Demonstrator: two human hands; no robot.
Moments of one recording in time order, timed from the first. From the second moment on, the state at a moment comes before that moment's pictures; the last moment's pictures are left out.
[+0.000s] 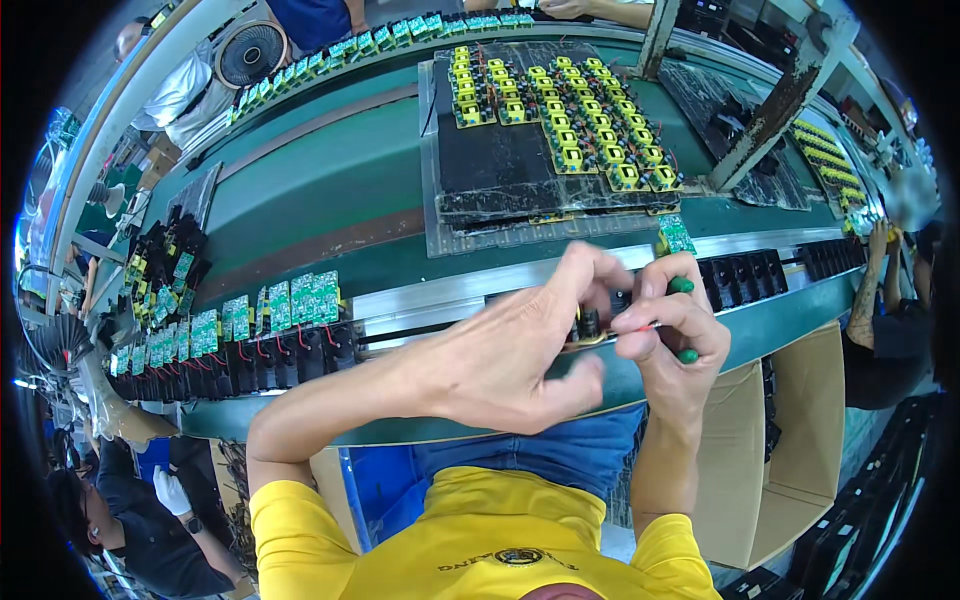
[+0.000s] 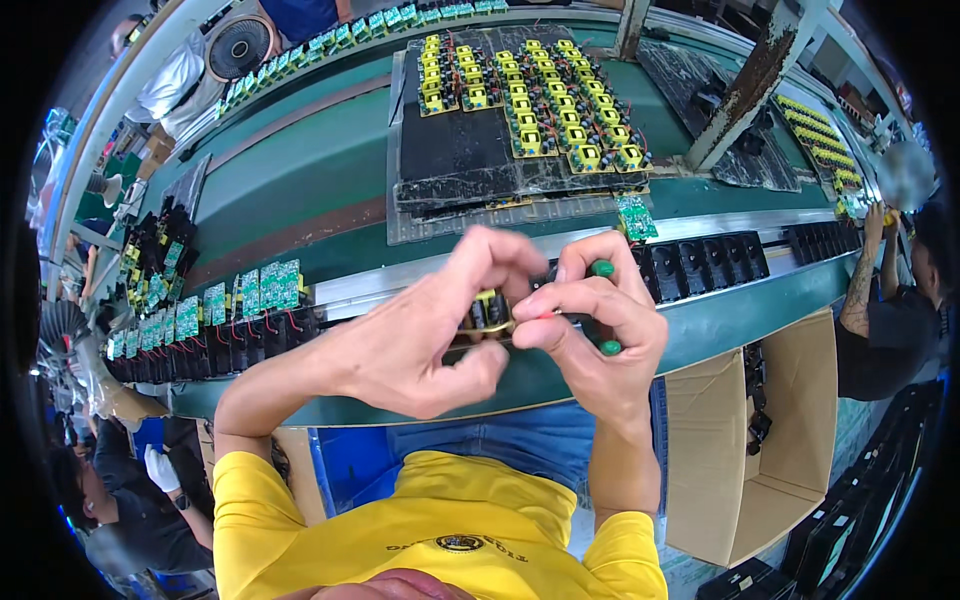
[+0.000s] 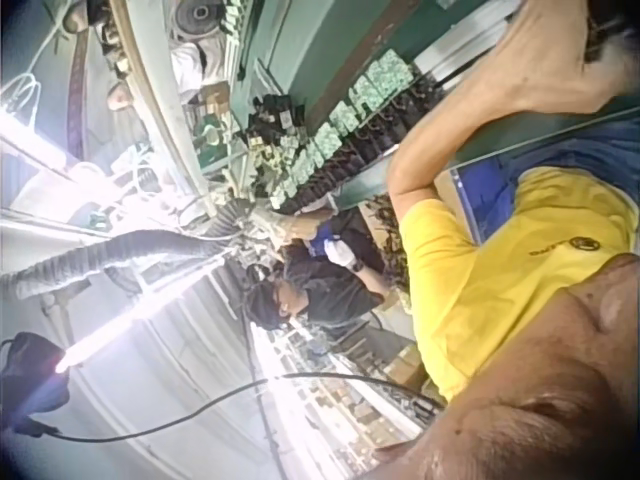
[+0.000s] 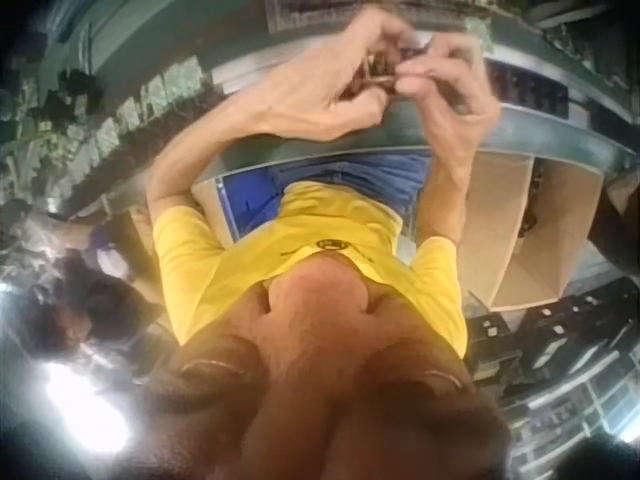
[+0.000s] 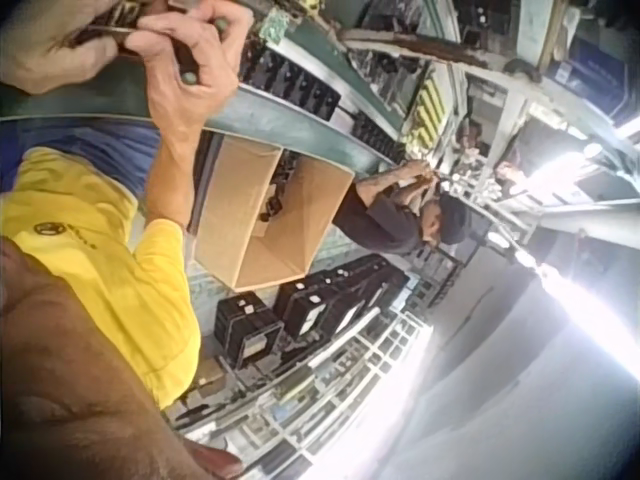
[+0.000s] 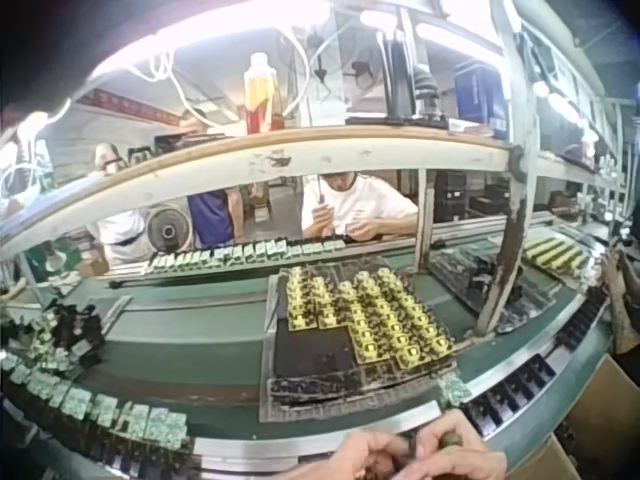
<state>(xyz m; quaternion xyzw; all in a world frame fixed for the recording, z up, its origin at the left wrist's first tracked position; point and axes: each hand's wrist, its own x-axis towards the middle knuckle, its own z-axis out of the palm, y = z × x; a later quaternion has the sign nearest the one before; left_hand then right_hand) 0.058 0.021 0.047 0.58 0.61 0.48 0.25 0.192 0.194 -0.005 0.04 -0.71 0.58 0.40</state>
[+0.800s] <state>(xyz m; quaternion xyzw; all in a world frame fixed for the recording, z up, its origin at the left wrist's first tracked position) 0.025 0.005 0.041 0.48 0.72 0.44 0.22 0.216 0.168 -0.016 -0.12 -0.89 0.26 0.34</state>
